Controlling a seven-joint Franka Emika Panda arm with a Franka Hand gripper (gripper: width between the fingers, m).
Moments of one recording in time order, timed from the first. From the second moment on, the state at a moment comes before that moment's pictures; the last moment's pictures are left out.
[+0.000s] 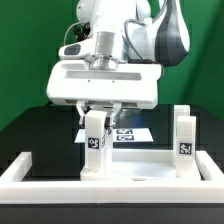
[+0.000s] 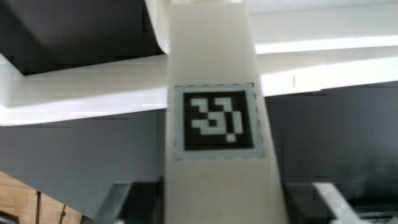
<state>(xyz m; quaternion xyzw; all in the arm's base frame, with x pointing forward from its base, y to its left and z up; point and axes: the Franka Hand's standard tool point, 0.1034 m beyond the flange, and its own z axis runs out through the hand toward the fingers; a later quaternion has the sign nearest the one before) 0.629 -0.075 0.111 0.94 -0.12 0.30 0.06</state>
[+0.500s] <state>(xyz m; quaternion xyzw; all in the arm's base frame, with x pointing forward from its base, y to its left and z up) 0.629 -0.075 0.111 0.94 -0.12 0.30 0.06</state>
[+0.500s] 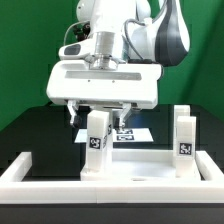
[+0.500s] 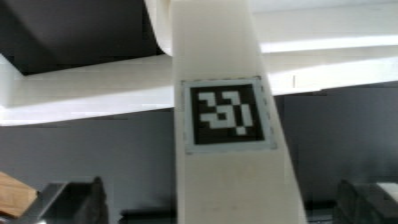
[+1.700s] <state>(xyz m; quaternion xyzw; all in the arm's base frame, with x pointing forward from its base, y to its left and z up) 0.643 -0.076 0.113 0.98 -0.16 0.00 -0.08</state>
